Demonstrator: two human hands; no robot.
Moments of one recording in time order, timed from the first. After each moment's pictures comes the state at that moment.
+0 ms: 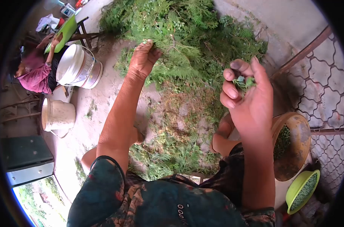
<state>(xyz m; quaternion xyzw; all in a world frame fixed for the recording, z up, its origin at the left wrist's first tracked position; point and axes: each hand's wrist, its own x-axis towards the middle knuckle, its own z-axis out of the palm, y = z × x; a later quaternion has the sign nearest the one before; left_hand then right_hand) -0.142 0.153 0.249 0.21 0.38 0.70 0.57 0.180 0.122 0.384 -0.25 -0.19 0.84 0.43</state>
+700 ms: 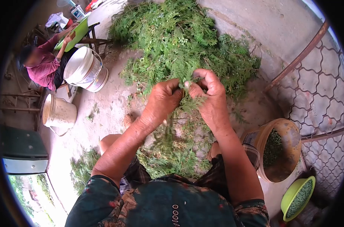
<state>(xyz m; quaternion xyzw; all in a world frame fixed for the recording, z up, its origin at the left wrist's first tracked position) -0.003 0.032 0.374 0.52 0.66 0.42 0.34 0.131 0.089 0.373 -0.29 -0.63 0.56 0.44</state>
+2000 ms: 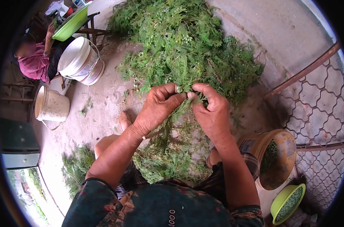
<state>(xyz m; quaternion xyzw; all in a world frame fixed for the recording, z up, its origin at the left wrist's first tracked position) -0.024 0.030 0.369 0.41 0.60 0.51 0.46 0.120 0.093 0.360 -0.32 -0.76 0.38 0.41</state>
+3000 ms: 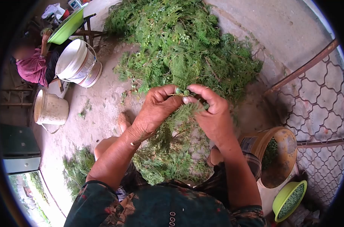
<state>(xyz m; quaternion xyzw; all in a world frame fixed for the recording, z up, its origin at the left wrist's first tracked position) -0.019 0.029 0.386 0.39 0.54 0.53 0.52 0.123 0.096 0.357 -0.26 -0.74 0.45 0.42</state>
